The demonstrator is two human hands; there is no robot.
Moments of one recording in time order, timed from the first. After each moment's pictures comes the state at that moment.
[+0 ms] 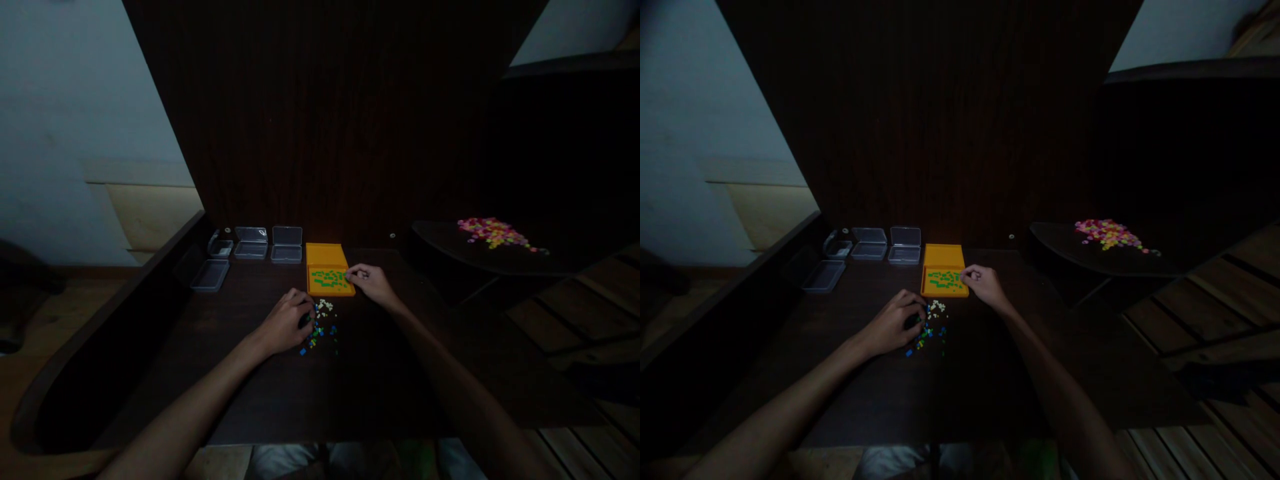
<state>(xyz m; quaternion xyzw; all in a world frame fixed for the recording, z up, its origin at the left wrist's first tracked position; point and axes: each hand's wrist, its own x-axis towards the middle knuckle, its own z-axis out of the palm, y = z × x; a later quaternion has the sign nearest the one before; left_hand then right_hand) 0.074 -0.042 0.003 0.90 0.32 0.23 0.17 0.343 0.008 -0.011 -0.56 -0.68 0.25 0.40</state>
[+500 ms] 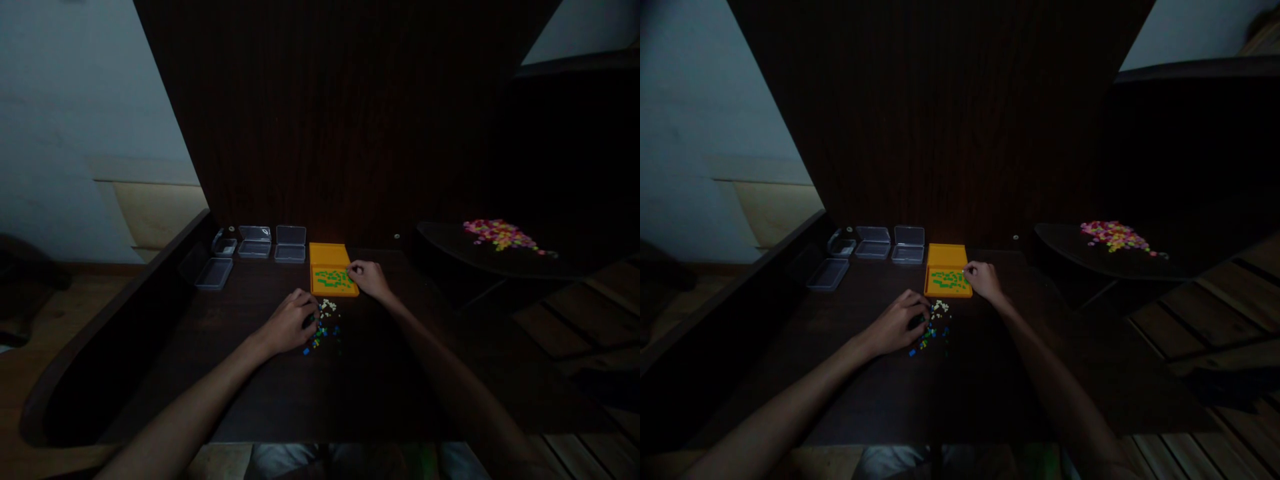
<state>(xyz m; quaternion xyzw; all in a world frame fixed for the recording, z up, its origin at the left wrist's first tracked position) 0.074 -0.042 0.001 0.90 0.31 0.24 0.17 0.337 0.031 -0.013 -0.64 -0.69 0.14 0.31</state>
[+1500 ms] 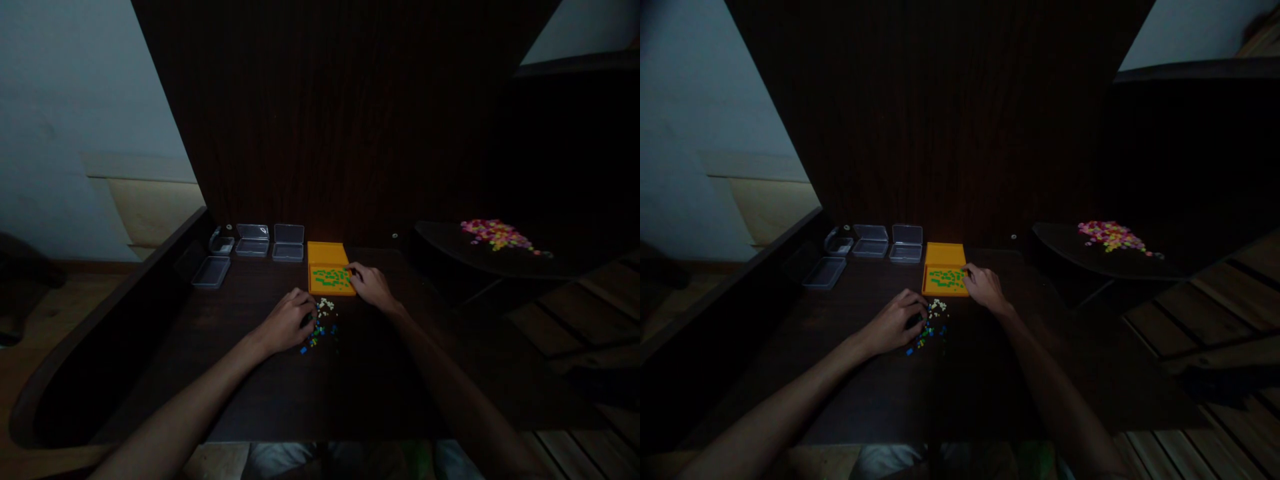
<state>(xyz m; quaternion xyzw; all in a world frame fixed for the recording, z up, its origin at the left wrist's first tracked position) 0.074 -0.042 0.002 0.91 0.31 0.23 0.17 0.339 0.006 -0.009 -0.64 -0.74 0.04 0.21</state>
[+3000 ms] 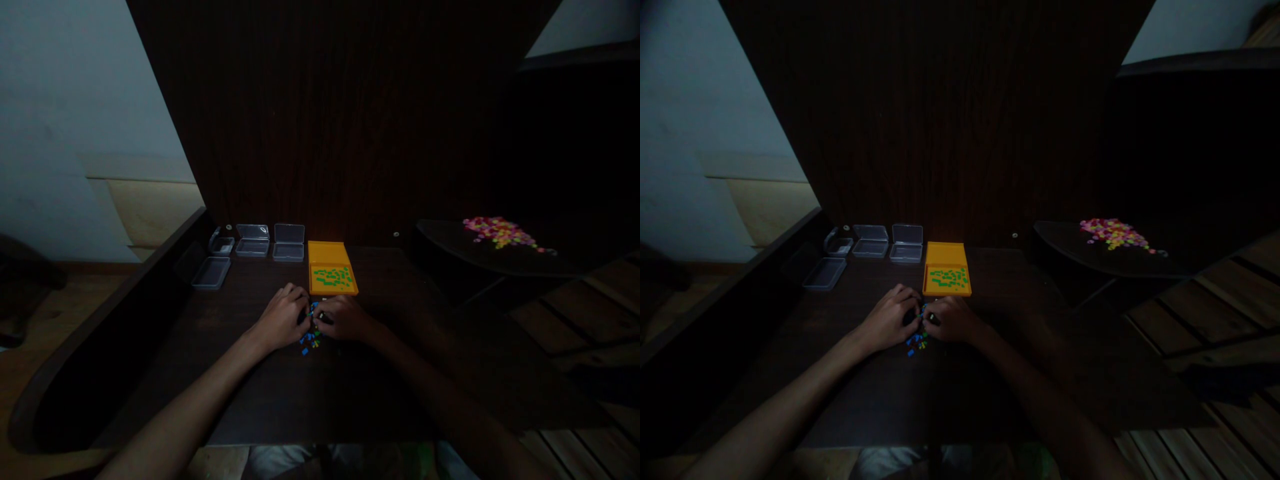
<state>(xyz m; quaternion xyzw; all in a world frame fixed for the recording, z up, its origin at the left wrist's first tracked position) 0.067 -0.040 0.008 0.90 0.37 0.20 0.10 0.268 -0.044 -0.015 -0.38 -0.89 0.10 0.21</state>
